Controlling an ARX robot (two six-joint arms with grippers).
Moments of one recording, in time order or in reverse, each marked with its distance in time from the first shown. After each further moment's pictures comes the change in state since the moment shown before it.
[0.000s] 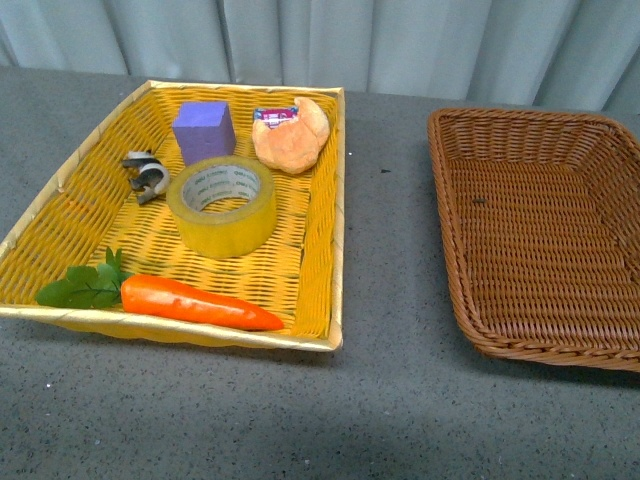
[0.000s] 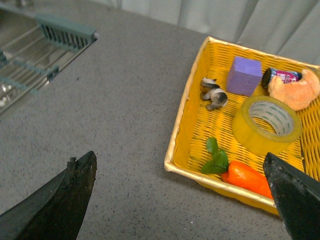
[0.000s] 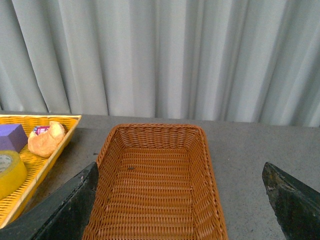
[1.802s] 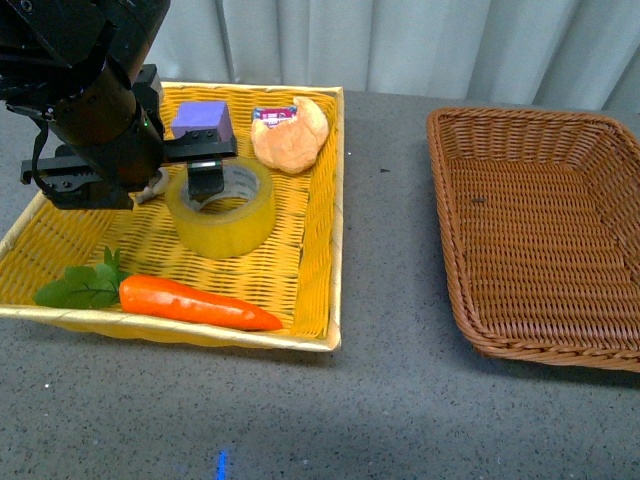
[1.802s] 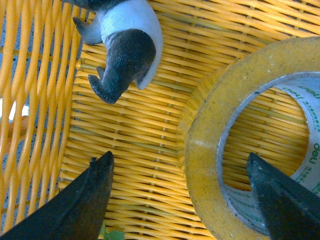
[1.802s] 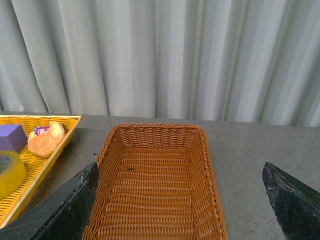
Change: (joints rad) left arm -0.113 1.764 1.165 -0.138 0.151 -0.092; right arm 0.000 0.000 0.000 0.000 0.000 0.000
